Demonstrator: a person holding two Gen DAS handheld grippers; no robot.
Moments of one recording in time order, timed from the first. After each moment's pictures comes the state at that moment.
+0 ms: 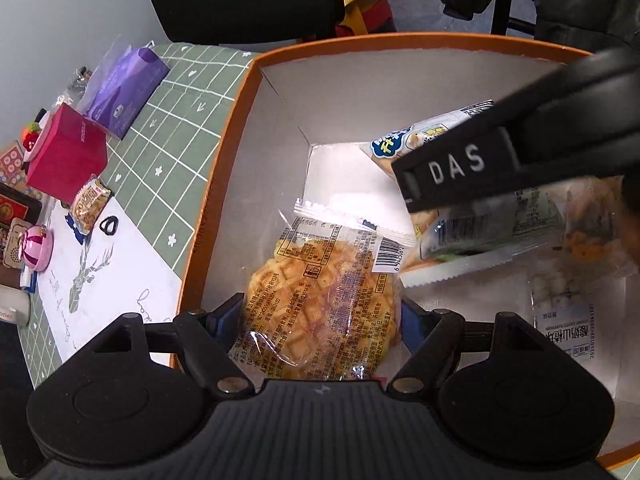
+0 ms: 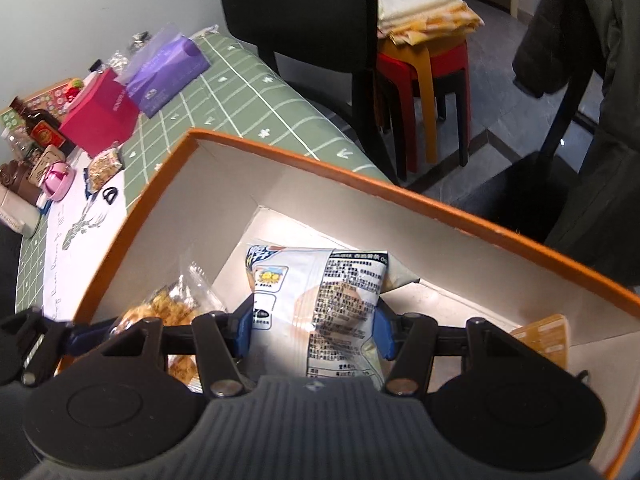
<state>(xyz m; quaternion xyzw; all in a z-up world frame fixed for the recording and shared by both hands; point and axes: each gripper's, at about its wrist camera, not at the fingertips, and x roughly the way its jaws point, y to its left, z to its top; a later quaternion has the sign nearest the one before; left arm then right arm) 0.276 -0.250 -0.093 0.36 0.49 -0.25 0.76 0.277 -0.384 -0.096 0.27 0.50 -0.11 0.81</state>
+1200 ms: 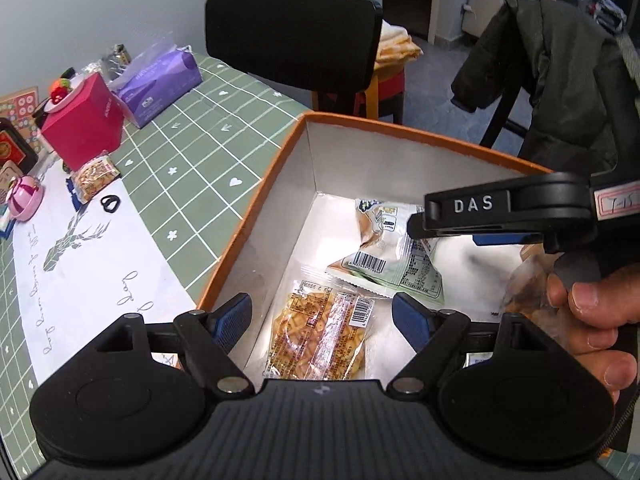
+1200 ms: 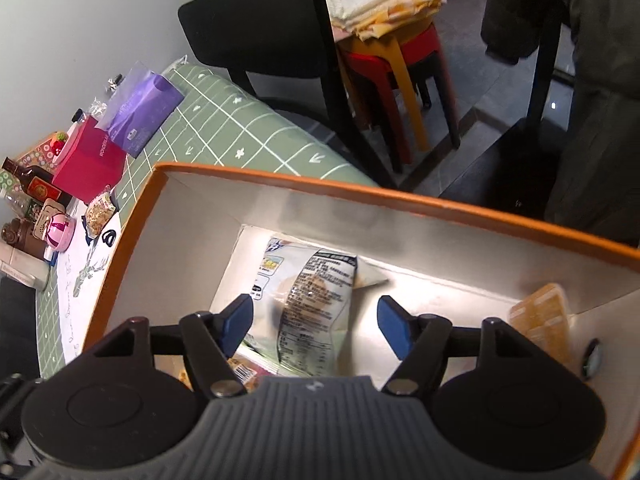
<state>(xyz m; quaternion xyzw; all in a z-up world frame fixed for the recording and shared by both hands) 0.267 -0.213 -0.044 0.20 0.47 -0.26 0.82 0.261 -0.400 -0.093 0.33 0.46 -0.13 0.81</state>
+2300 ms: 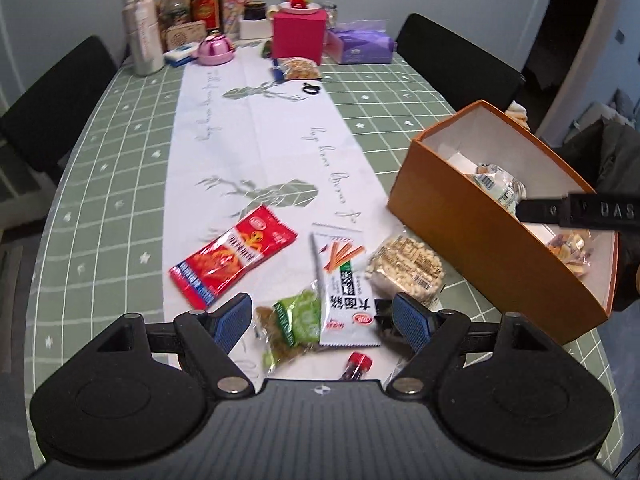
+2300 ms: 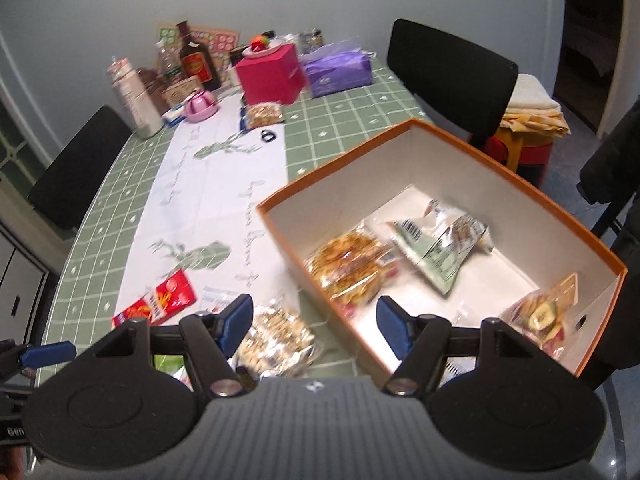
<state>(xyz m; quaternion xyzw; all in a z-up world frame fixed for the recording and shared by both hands) 0.127 0.007 -0.016 0.00 0.47 -0.10 0.88 0.150 -0.243 0.000 0.10 0.45 0.05 0.88</state>
